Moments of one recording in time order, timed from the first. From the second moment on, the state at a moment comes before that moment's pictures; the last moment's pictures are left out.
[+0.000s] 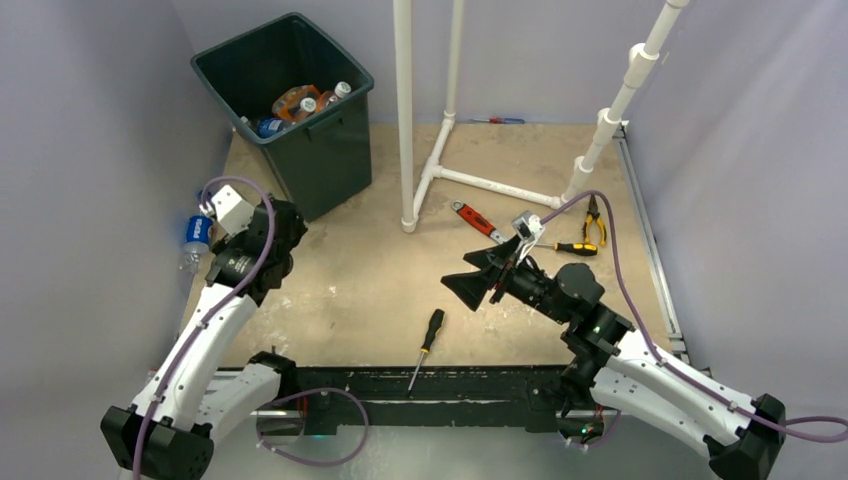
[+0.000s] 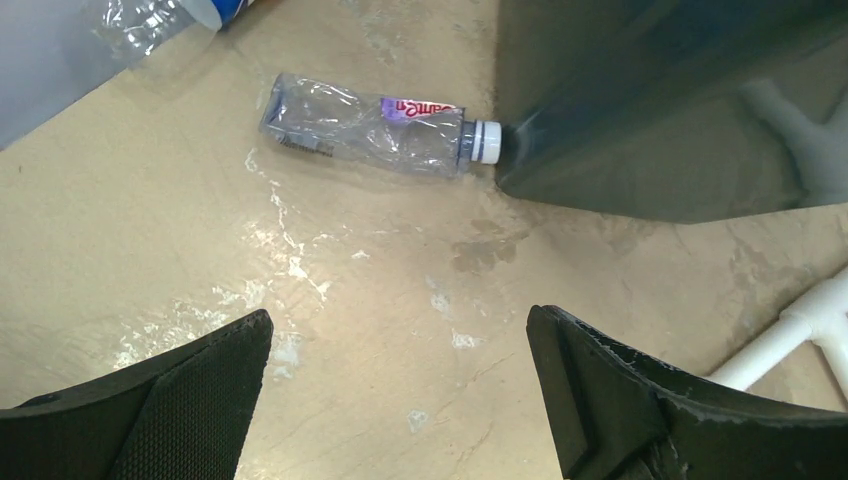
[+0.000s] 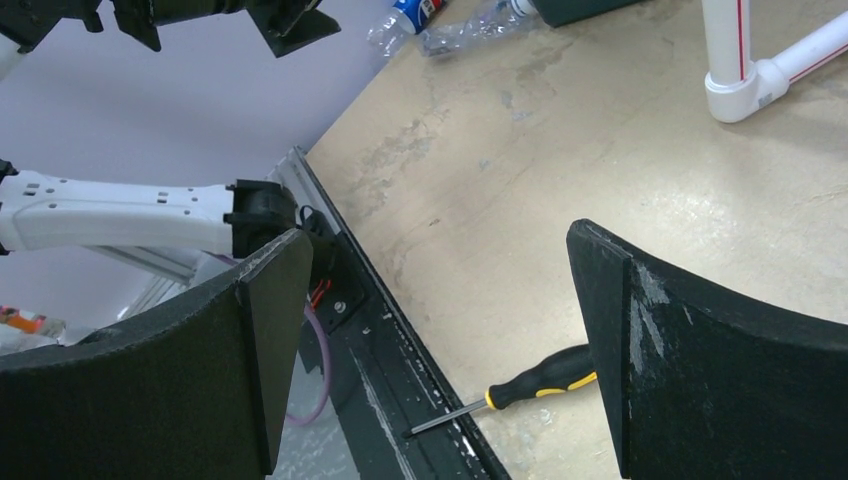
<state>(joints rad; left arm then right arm) -0.30 0.92 0.93 -0.78 -0.74 -0.90 0.83 0.64 0.49 0.21 -0.13 0.55</state>
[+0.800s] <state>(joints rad) 0.15 1.11 0.87 -0.64 -0.59 -1.04 0.83 0.62 0.38 0.27 -0.13 0.59</state>
